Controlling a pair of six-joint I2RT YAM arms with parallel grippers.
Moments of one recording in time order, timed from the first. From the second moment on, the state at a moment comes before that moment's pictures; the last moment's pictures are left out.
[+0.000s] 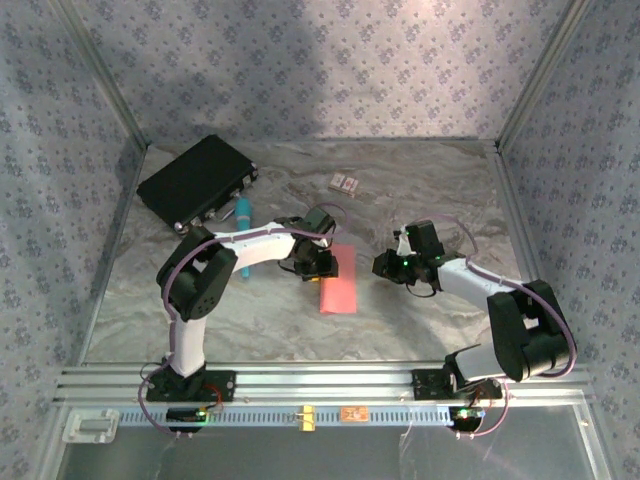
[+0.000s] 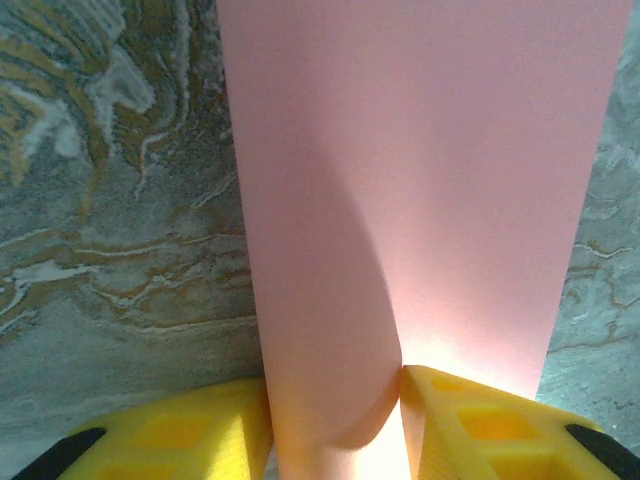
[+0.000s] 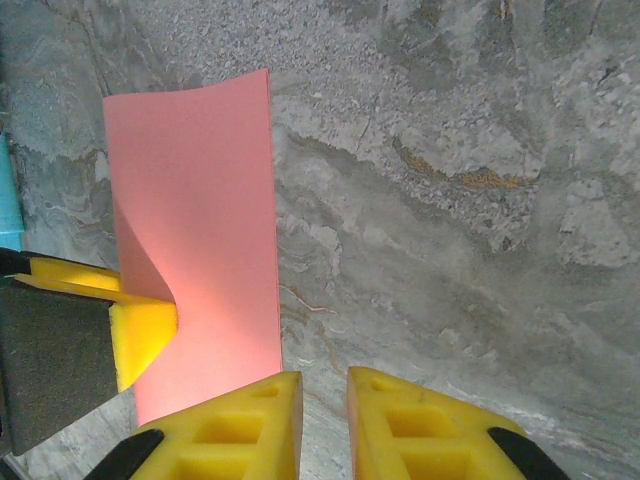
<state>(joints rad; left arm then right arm) -0.77 1.96 1.27 -0.58 0.25 -0.75 0.32 1.40 0.61 -0.16 -0.43 0.59</state>
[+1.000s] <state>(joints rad) -0.77 1.96 1.27 -0.58 0.25 -0.75 0.51 1.68 0.73 -0.06 -0.48 0.61</state>
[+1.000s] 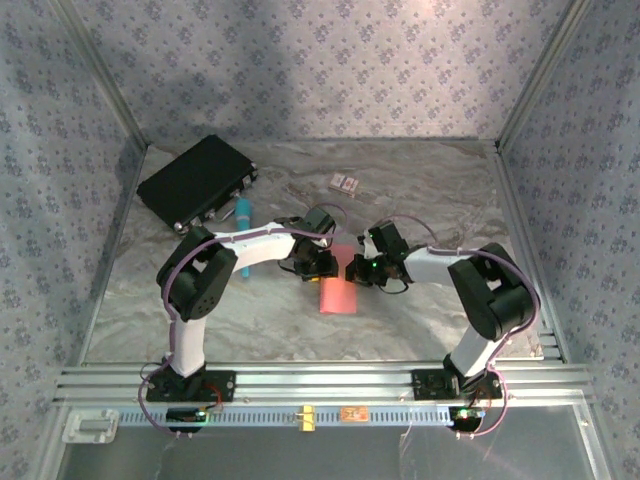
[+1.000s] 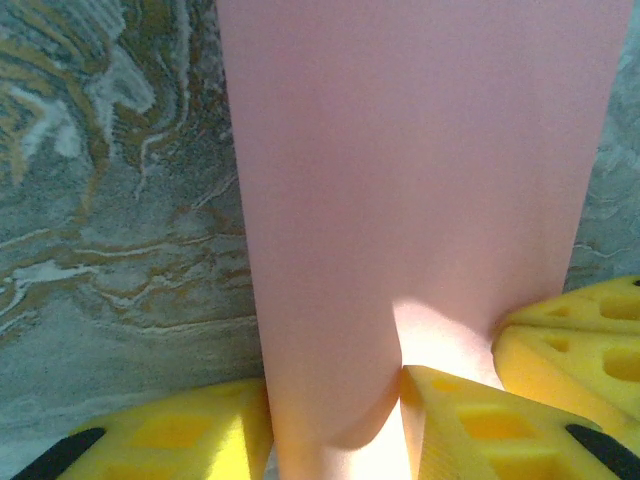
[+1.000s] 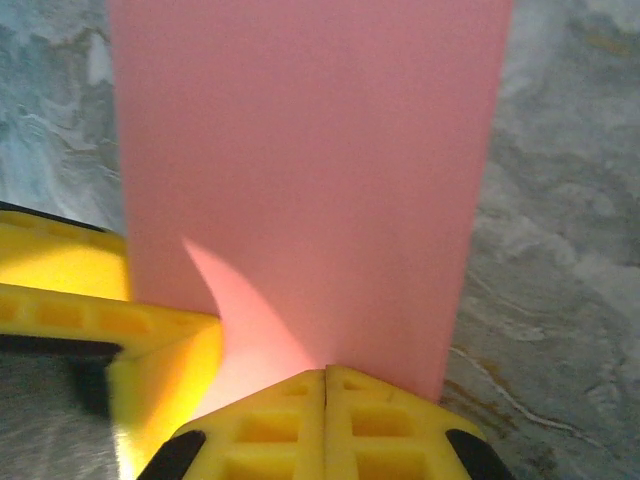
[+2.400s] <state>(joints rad) -0.68 1.86 1.03 -0.06 0.57 -0.88 0.43 1.73 0.81 -0.17 -0.55 0.42</state>
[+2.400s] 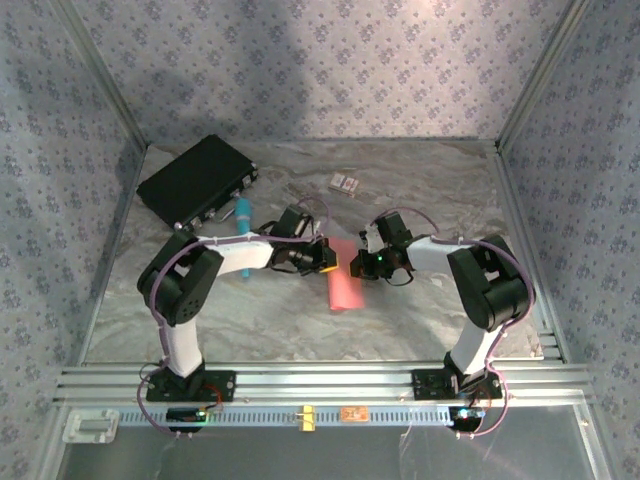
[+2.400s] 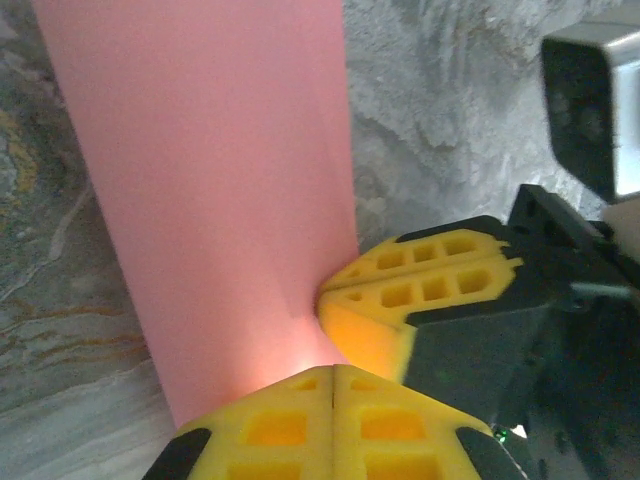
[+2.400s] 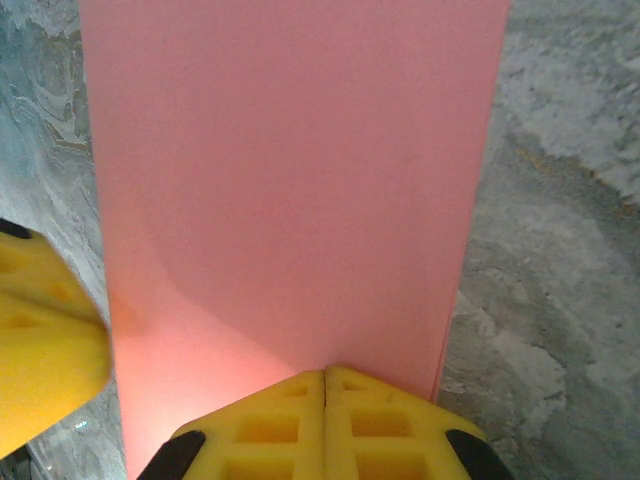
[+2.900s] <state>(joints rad) -0.68 1.89 0.96 -0.06 0.54 -0.81 0.43 1.73 0.81 -0.16 -0.55 0.42</state>
